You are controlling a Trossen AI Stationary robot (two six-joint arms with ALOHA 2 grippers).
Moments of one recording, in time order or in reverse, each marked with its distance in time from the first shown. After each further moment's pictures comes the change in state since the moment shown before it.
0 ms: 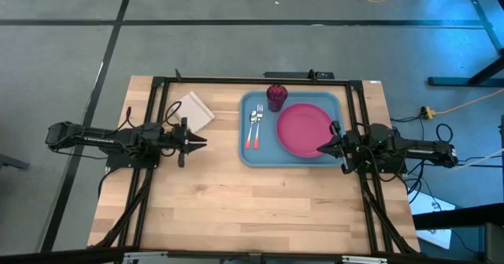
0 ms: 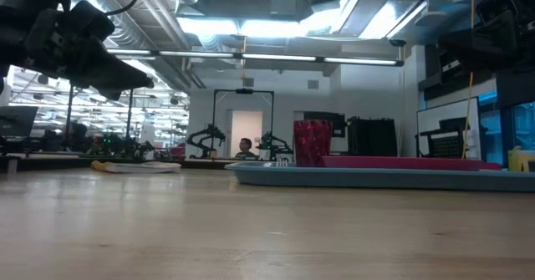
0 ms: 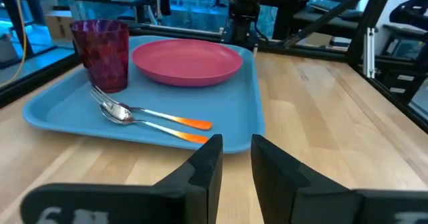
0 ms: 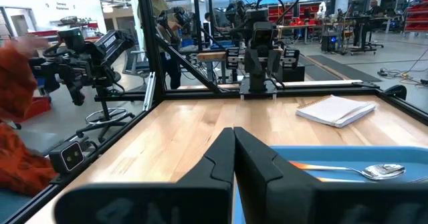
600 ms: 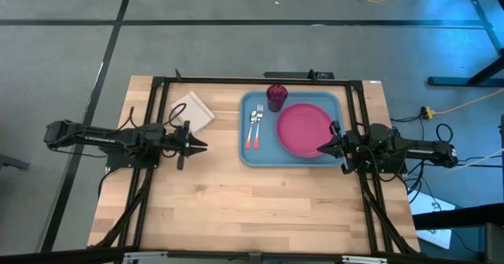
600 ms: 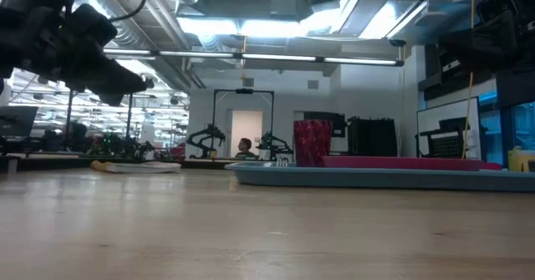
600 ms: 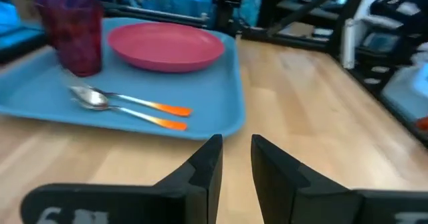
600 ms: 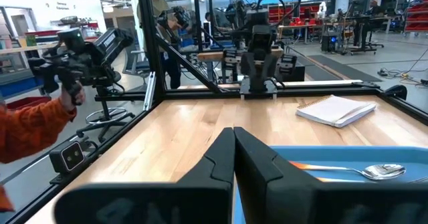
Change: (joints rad) left arm 0.000 0.062 0.000 0.024 0.085 -0.051; right arm 0.000 0.000 0.000 0.000 0.000 0.000
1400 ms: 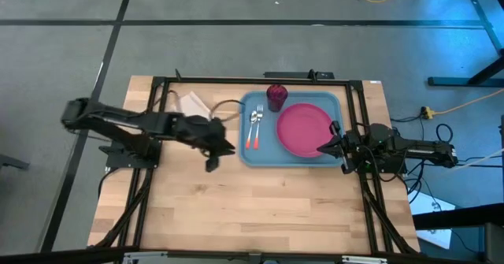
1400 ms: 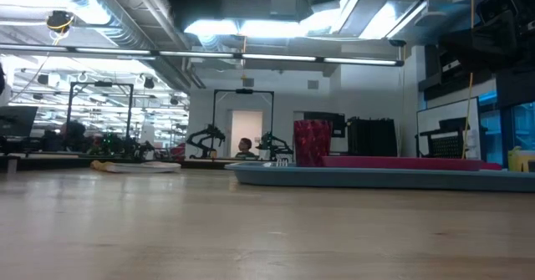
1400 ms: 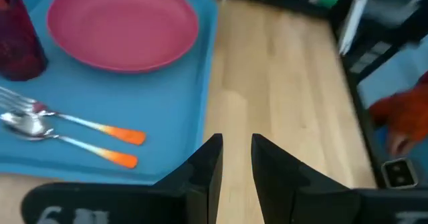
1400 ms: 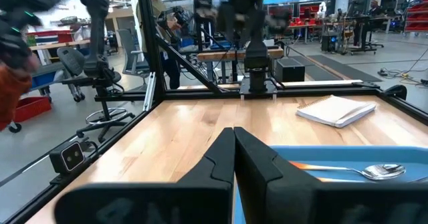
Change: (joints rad) left arm -0.120 0.779 0.928 -0.538 -0.054 -0.127; right arm 0.000 0.000 0.000 0.000 0.000 0.000
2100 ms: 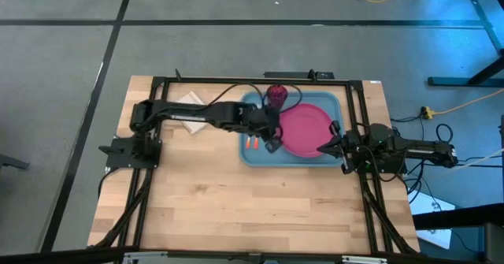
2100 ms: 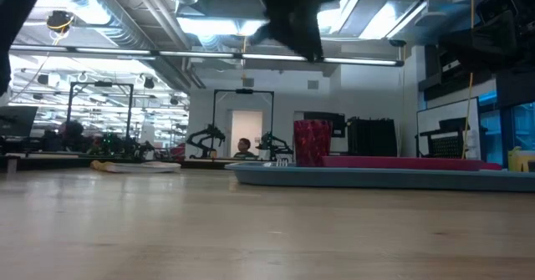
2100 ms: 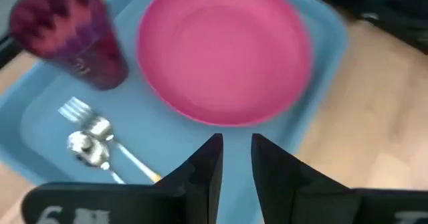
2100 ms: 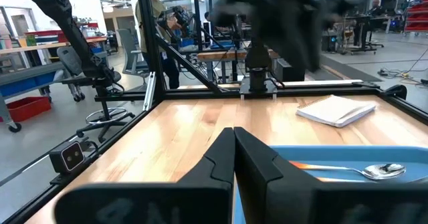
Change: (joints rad) left arm 0.108 0.734 0.871 -0.433 -0.241 -0.218; right arm 0.000 0.000 0.000 0.000 0.000 0.000
